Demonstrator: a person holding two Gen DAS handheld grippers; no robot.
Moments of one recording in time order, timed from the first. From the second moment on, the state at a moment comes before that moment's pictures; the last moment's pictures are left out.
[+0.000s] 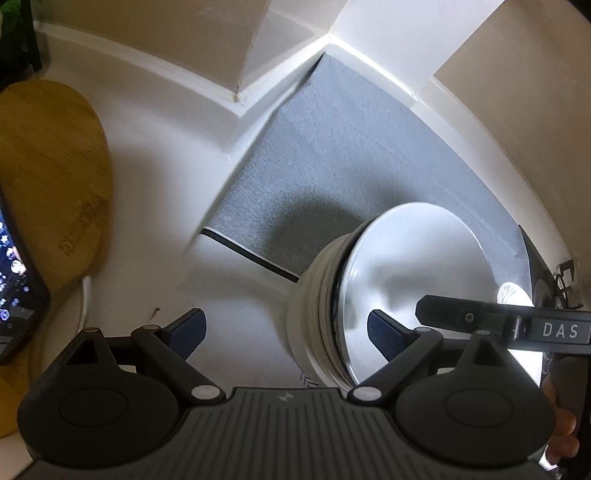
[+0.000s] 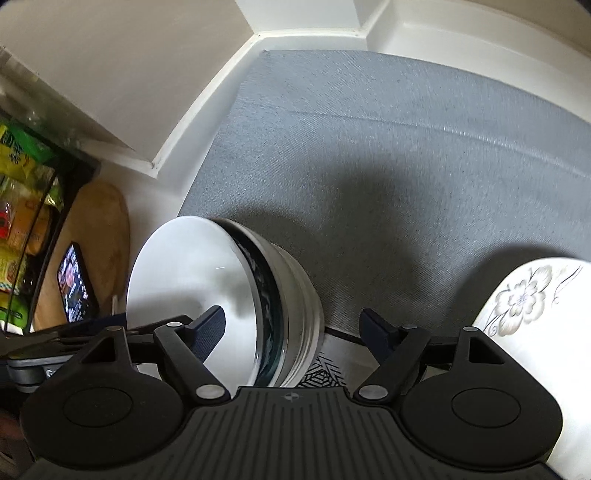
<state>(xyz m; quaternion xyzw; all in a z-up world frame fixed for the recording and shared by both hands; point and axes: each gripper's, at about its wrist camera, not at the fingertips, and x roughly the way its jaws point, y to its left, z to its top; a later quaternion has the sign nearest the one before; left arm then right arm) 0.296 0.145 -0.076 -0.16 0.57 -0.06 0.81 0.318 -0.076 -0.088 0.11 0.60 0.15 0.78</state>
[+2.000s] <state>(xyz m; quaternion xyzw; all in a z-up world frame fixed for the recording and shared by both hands) 0.276 0.148 -0.101 -0.31 0.52 -0.11 0.79 0.347 -0.082 -0.129 0.19 0.60 0.20 0.75</state>
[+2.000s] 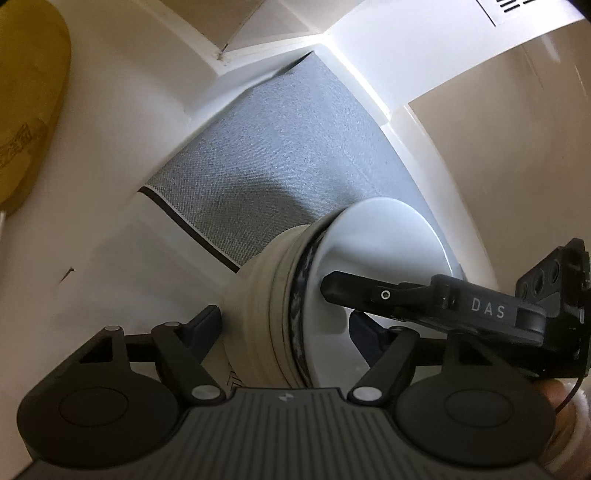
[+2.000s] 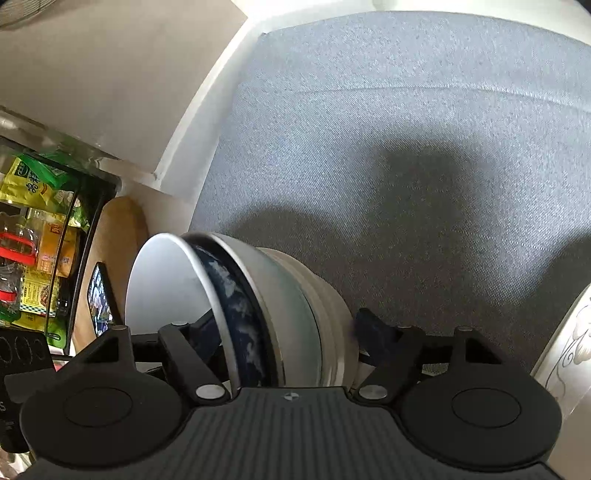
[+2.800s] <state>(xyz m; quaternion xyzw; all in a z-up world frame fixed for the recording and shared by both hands) 0.280 0.148 -0.107 -0.33 0.52 -0.13 0.78 0.343 -0.070 -0.118 0.15 0.60 0.20 0.76</state>
